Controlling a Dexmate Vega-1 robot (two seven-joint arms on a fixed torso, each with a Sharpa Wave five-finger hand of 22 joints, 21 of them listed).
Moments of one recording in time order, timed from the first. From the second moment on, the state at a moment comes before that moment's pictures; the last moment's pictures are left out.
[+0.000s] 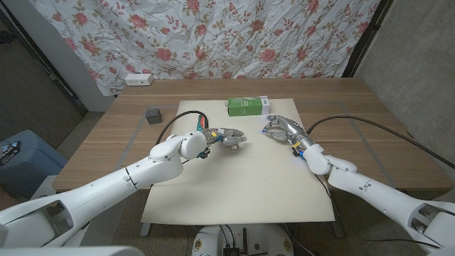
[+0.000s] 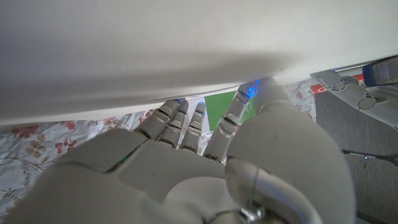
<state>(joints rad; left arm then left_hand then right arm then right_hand) 0.71 0.78 0.86 -1.97 0.52 0.49 -0.33 -0.02 0.06 0.49 0.19 0.19 0.08 -0.08 0.18 0.17 0.04 -0.09 0.18 0.17 -0.01 -0.03 0.18 0.17 -0.07 -0.03 0.19 0.17 -0.74 -0.65 -0.77 -1.22 -0.36 0.22 -0.39 0.96 0.02 0.39 -0.16 0.17 1.04 -0.22 0.55 0.22 0.34 -0.07 0.21 0.20 0.15 -0.04 0.34 0.35 0.43 -0.02 0.19 0.17</state>
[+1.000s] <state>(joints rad) 0.72 0.79 0.85 -2.00 0.54 0.51 -0.33 -0.02 0.06 0.50 0.19 0.20 0.08 -0.08 0.18 0.17 0.04 -0.09 0.18 0.17 -0.01 -0.03 0.18 0.17 -0.07 -0.03 0.19 0.17 -0.75 -0.65 -0.75 -1.22 -0.34 0.26 -0.38 0.96 -0.03 0.37 -0.17 0.18 0.97 -0.22 0.52 0.22 0.30 -0.06 0.20 0.20 0.14 -0.02 0.33 0.35 0.41 0.00 0.19 0.17</state>
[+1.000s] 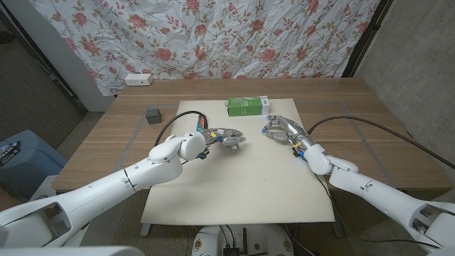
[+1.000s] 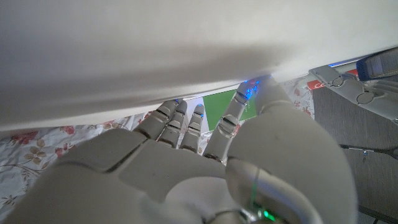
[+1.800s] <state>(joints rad) 0.74 0.80 0.84 -2.02 0.55 0.51 -0.31 -0.02 0.06 0.50 0.18 0.20 0.08 -0.08 0.18 0.17 0.04 -0.09 0.18 0.17 -0.01 -0.03 0.18 0.17 -0.07 -0.03 0.19 0.17 -0.76 -0.66 -0.74 -1.23 -0.32 0.31 -0.36 0.92 -0.08 0.35 -0.15 0.18 0.85 -0.22 0.46 0.22 0.24 -0.04 0.19 0.20 0.10 0.01 0.30 0.35 0.38 0.03 0.18 0.17</state>
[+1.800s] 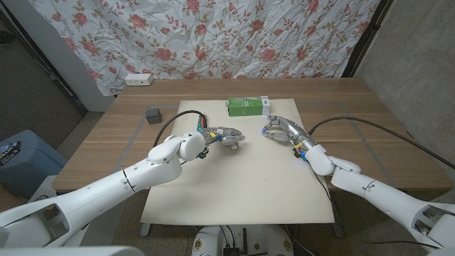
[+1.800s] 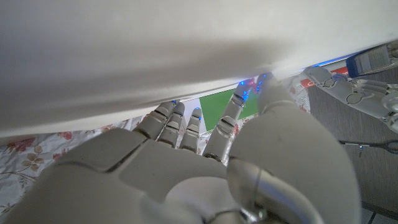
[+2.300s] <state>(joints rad) 0.75 0.80 0.83 -2.03 0.56 0.51 -0.30 -0.02 0.06 0.50 0.18 0.20 0.08 -0.08 0.18 0.17 0.04 -0.09 0.18 0.17 -0.01 -0.03 0.18 0.17 -0.07 -0.04 0.19 0.17 -0.75 -0.66 -0.74 -1.21 -0.32 0.36 -0.34 0.88 -0.09 0.33 -0.14 0.18 0.78 -0.22 0.42 0.21 0.20 -0.03 0.19 0.20 0.08 0.02 0.28 0.35 0.36 0.04 0.18 0.17</state>
